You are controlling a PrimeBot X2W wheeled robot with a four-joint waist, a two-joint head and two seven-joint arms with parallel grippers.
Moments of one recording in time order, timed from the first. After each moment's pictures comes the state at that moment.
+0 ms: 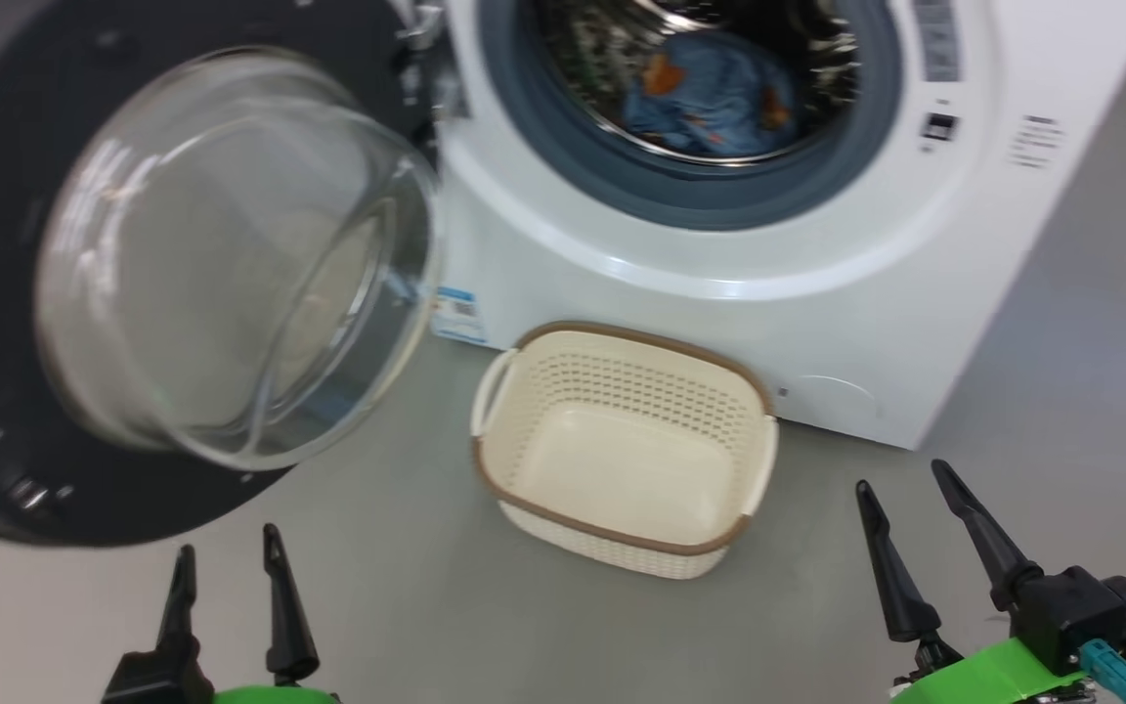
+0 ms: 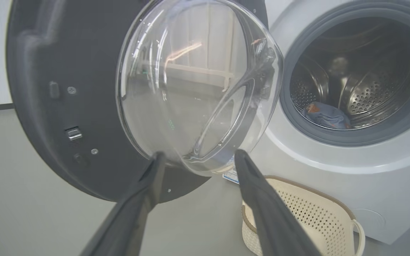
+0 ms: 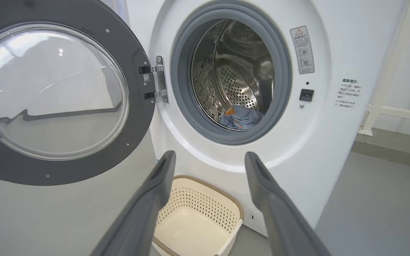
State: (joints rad) left arm 0.04 0.04 -0.16 0.03 -0.25 0.32 -0.26; right arm 0.02 -0.10 0.02 0.02 0.10 0.13 -0.26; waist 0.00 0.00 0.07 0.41
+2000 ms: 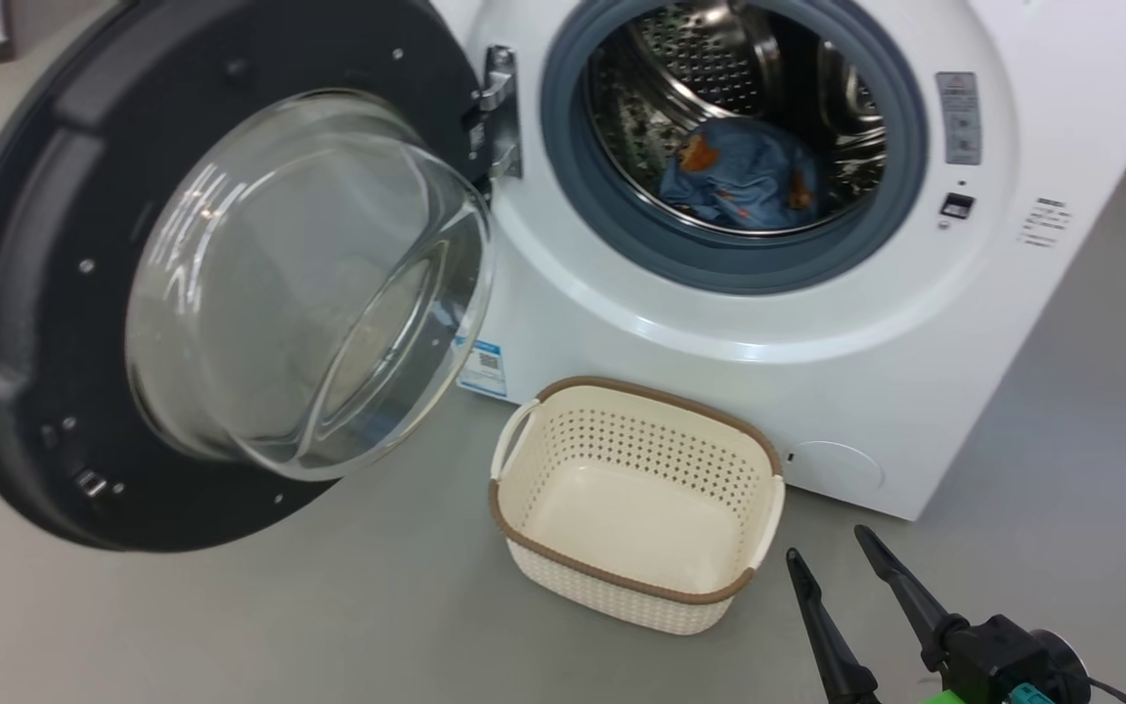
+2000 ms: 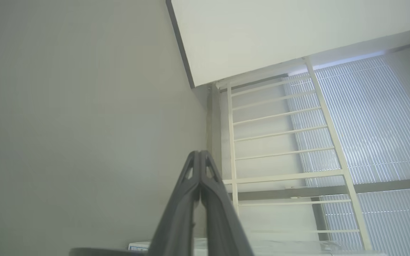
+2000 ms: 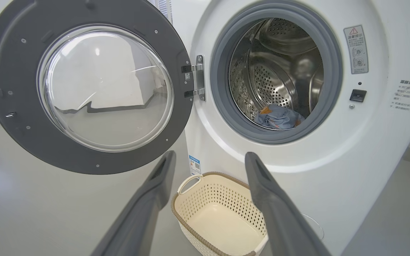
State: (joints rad) left arm -0.72 0.31 0.58 0.87 -1.10 0.11 0.01; right arm 0.07 -0.07 0.12 0.07 0.12 0.13 -0.26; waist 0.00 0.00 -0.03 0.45
